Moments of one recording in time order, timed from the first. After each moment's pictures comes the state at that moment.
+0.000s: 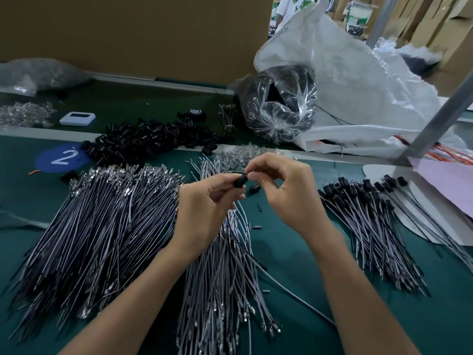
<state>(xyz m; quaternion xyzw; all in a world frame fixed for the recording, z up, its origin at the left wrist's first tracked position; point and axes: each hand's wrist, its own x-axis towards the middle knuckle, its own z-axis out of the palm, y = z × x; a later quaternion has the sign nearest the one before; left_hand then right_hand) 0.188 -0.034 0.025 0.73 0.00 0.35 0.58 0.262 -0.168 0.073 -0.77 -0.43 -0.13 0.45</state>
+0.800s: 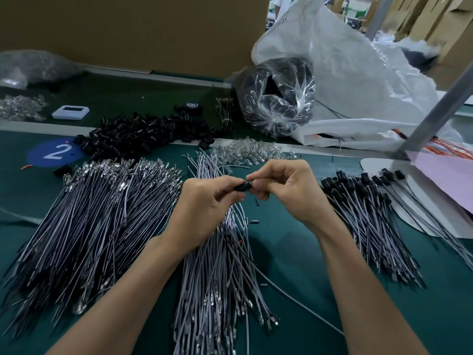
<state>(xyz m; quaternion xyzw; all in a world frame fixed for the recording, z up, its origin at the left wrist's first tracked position) 0.187 -0.024 0.022 0.83 -0.08 0.36 0.42 0.278 -0.182 0.061 -0.71 -0.38 0.10 0.58</state>
